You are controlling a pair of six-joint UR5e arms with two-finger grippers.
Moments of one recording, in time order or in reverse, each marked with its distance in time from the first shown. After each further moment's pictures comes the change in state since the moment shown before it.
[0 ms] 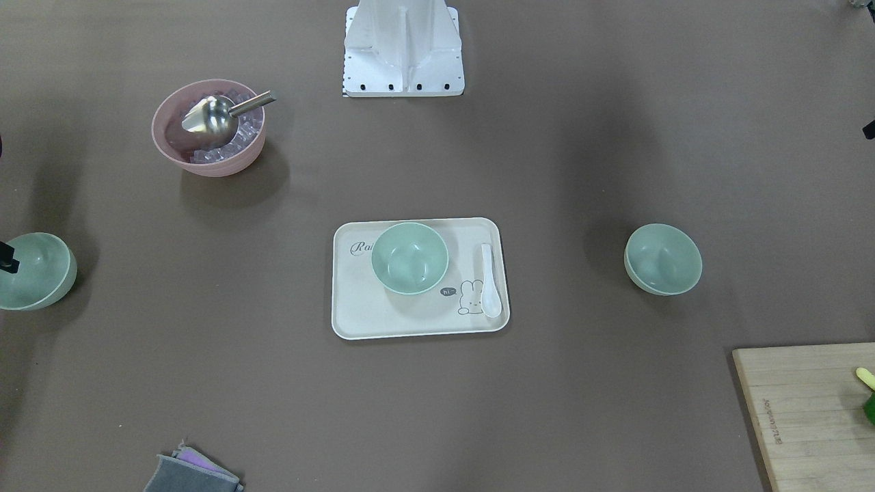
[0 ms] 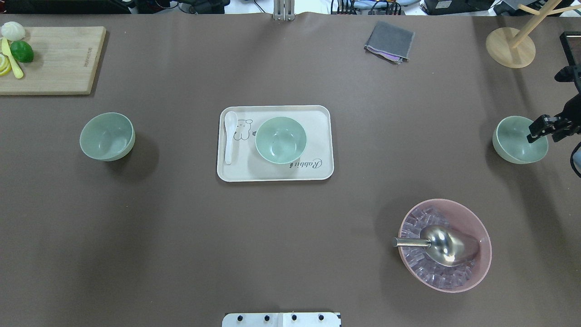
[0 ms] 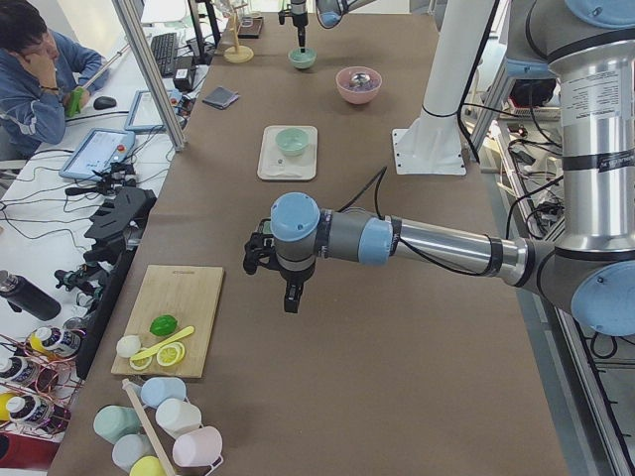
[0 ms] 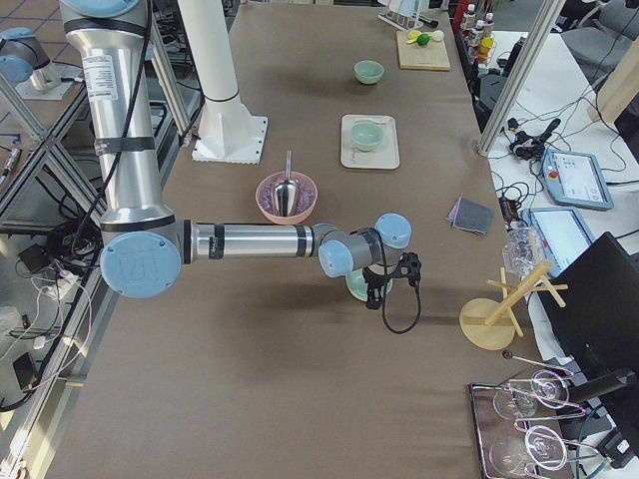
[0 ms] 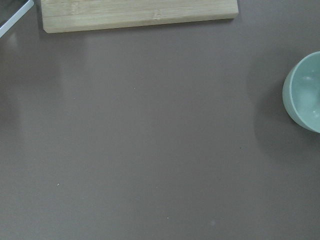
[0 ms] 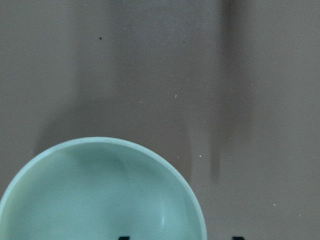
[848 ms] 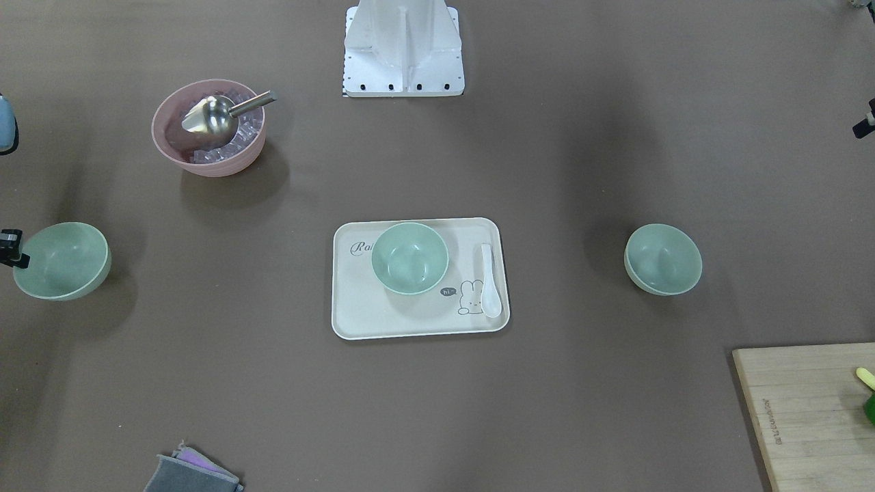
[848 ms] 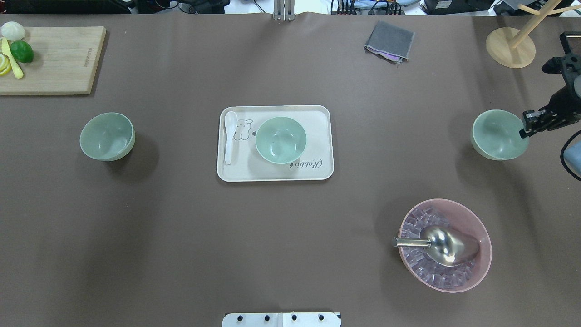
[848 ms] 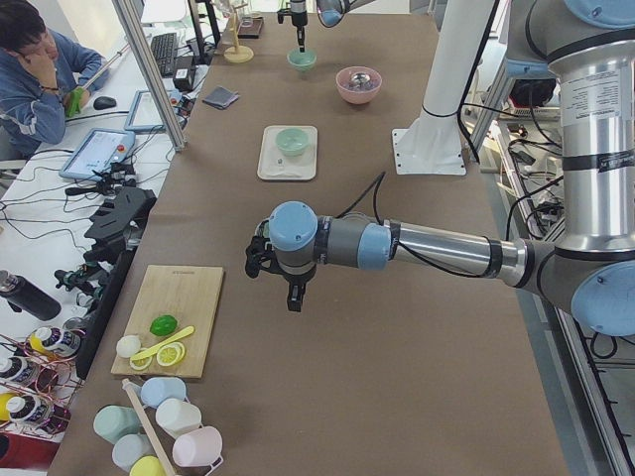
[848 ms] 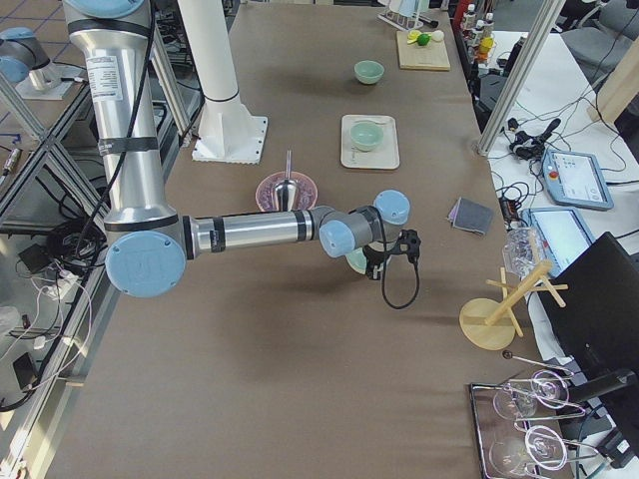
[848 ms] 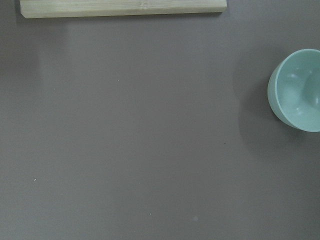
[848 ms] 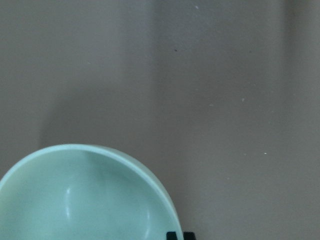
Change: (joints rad) left arm 0.006 -0.007 0.026 0.003 -0.079 -0.013; right arm -0.031 0.024 0.159 -0.071 0.038 0.124
